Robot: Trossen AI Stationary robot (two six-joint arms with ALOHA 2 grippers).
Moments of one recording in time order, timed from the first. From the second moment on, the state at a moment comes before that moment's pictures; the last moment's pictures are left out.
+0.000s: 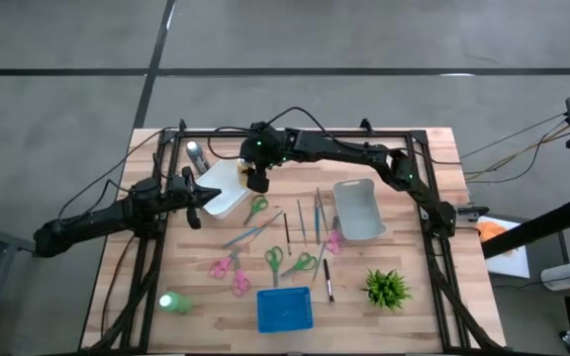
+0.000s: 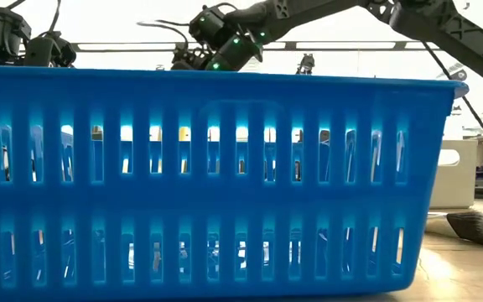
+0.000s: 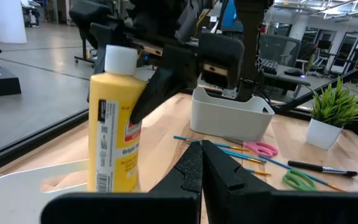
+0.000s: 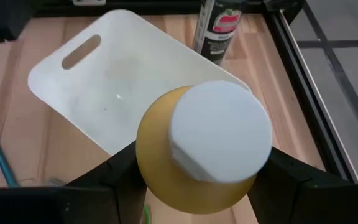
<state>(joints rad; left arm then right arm) 0.32 0.10 0.00 0.03 0.07 -0.13 -0.27 2.31 2.14 -0.58 -0.07 -0.13</state>
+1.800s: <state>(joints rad) 0.32 0.10 0.00 0.03 0.07 -0.13 -0.28 2.31 2.05 -0.54 -0.03 -0.07</state>
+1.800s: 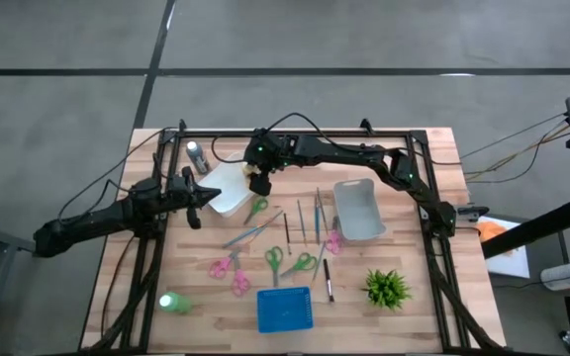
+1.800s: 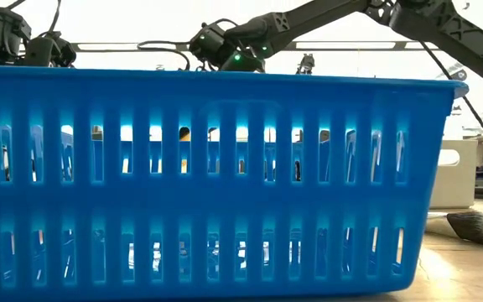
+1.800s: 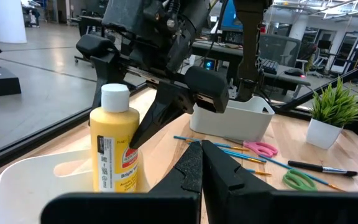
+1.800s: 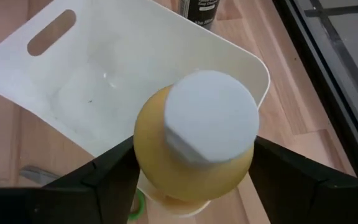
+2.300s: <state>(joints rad) 0.32 0.10 0.00 0.03 0.07 -0.13 -0.27 2.26 2.05 -0.57 -0.03 -0.08</state>
